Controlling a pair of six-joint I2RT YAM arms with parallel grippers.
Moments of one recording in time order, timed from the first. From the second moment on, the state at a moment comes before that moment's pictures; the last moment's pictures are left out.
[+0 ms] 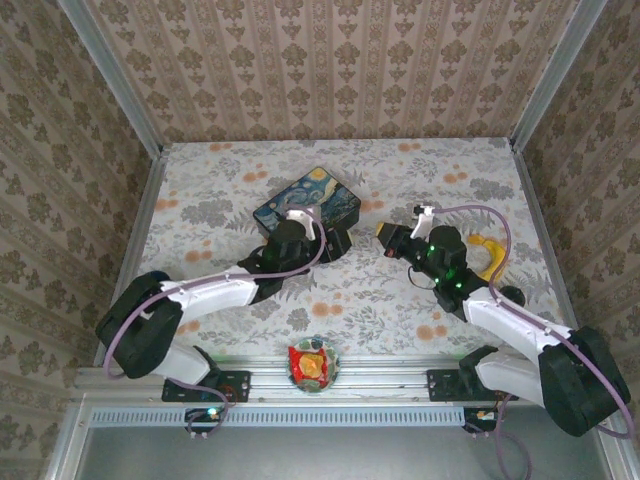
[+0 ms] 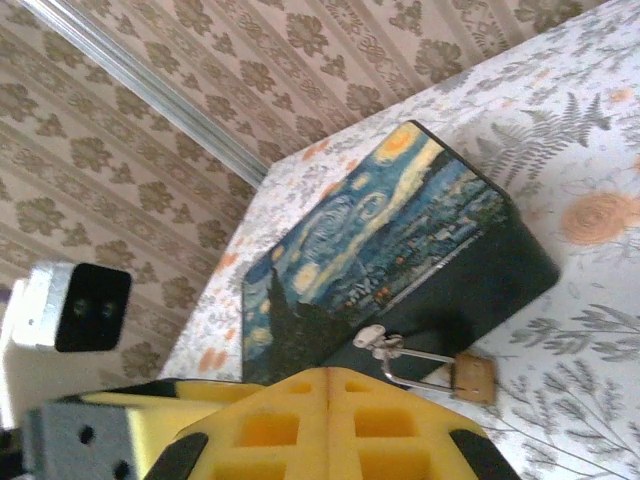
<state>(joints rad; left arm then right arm) -0.83 1.47 0.72 0.42 0.16 -0.87 0.42 1.11 0.47 0.47 -0.19 0.72</state>
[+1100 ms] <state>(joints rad) -0.79 1.75 0.72 1.14 0.52 -1.07 0.42 1.11 0.48 0.58 -0.24 0.84</state>
